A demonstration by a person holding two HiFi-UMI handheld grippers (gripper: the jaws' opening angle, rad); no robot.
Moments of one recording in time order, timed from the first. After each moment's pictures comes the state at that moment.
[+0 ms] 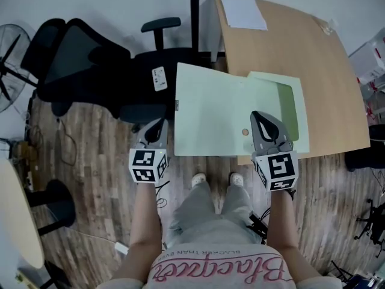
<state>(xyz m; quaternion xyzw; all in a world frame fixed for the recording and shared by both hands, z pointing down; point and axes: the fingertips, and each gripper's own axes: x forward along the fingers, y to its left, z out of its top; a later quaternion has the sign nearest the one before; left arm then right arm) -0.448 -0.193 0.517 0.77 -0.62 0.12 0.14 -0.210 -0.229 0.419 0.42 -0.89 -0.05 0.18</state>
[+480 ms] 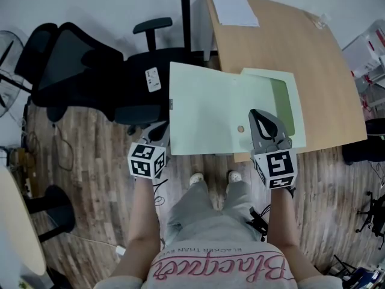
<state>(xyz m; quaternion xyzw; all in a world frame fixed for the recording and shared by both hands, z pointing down) -0.419 -0.196 0.554 0.81 -0.53 0.14 0.19 -0.198 -0.225 0.422 0.43 -0.88 -0.05 0.20</state>
